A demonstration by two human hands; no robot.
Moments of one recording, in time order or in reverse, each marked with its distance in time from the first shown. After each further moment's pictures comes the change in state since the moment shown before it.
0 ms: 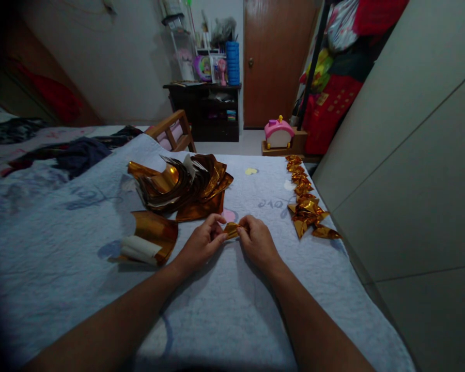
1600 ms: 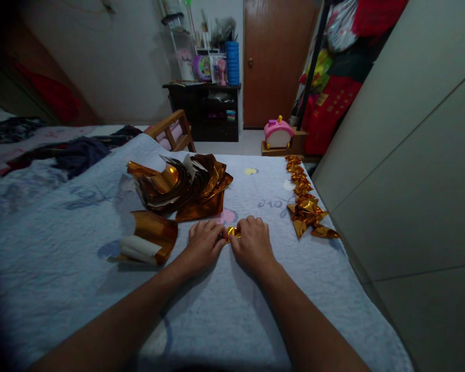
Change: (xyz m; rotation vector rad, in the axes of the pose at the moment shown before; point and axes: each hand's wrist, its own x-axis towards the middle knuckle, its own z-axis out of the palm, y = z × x) left_hand -0.009 -0.003 0.005 0.700 -0.098 0.037; right_hand -0.005 -0.008 0.012 -0.615 -0.012 -0.089
